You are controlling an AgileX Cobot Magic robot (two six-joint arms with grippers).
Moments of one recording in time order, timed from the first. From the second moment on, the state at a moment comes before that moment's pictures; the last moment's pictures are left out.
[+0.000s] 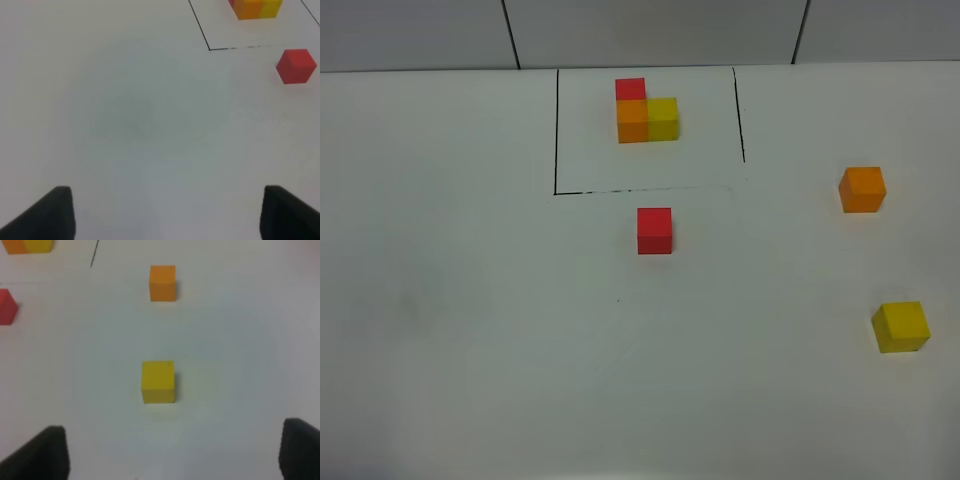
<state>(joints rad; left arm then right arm) -0.06 0.00 -0.50 -0.08 1.03 0.01 0.00 0.05 -0.50 0.07 1.06 -0.02</state>
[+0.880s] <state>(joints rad) -0.06 0.00 -0.50 -0.08 1.03 0.01 0.00 0.07 -0.50 0.07 1.06 -0.02</state>
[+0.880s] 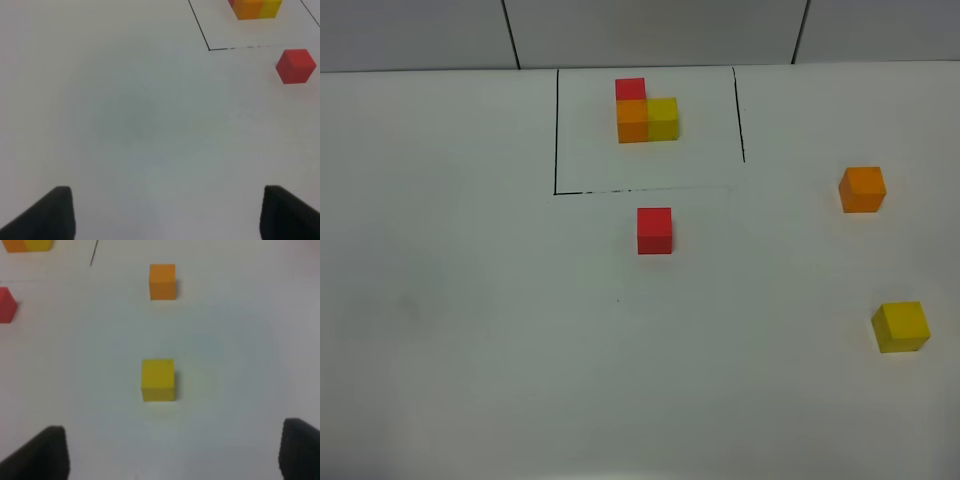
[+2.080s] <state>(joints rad) -0.06 0.00 -0.50 -0.08 1.03 0.01 0.00 1.14 -0.73 0.07 0.83 -0.09</state>
